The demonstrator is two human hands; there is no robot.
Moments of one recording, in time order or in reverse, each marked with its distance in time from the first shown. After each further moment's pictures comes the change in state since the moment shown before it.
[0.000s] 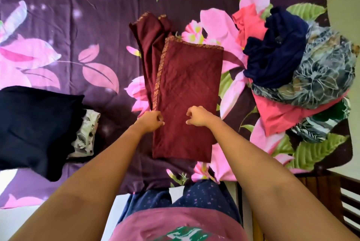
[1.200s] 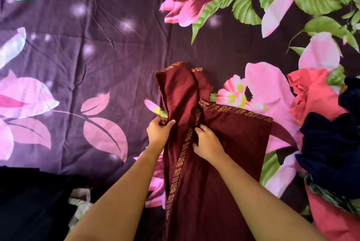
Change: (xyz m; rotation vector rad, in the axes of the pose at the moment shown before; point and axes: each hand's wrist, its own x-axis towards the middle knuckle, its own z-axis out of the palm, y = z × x) left_hand 0.217 -0.037 -0.110 -0.888 0.537 -0.443; right_hand 0.207 -0.068 -0.087 -0.146 0.204 -0.038
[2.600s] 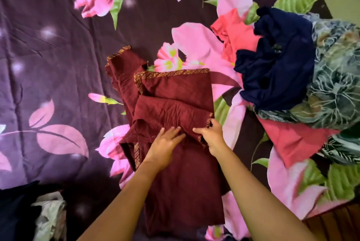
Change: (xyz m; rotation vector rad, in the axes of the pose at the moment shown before) left_hand -0.152 -0.046 0.070 1.137 -0.624 1.122; right_hand -0.120 0.124 0.048 1.539 0.437 0.582
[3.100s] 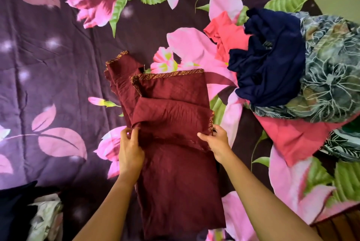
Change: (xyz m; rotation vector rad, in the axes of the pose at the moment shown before) left_hand -0.042 -0.023 0.008 -0.293 0.595 -0.552; right_hand 0.002 0.031 -0.036 0.025 -0.023 -0.009
